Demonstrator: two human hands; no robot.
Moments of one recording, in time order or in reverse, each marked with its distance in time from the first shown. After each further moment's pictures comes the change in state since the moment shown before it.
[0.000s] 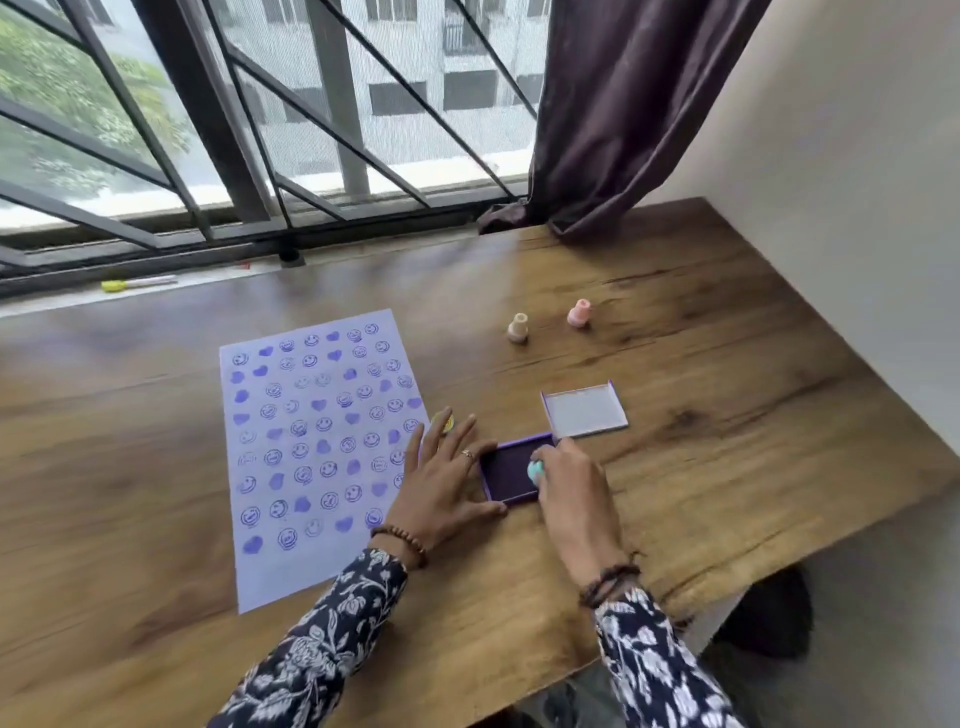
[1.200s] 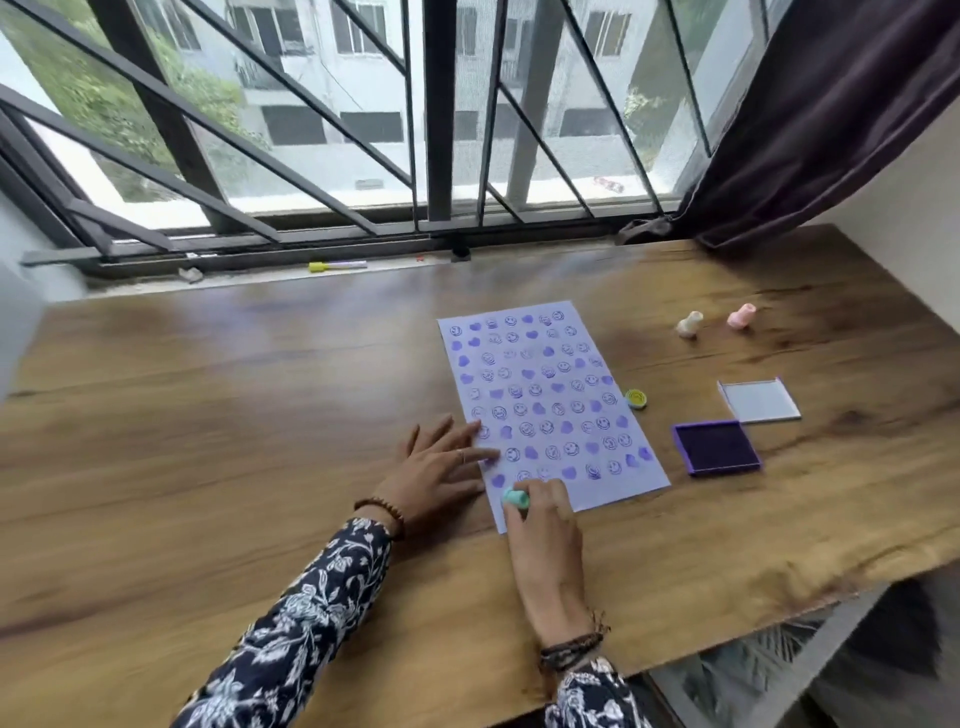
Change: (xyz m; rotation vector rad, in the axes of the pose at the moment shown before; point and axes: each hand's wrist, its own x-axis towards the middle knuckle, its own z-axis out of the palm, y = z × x) left_hand -0.142 -0.177 -0.115 -0.071 -0.187 -0.070; right_hand -0.116 -0.207 0.135 0.255 0.031 0.040
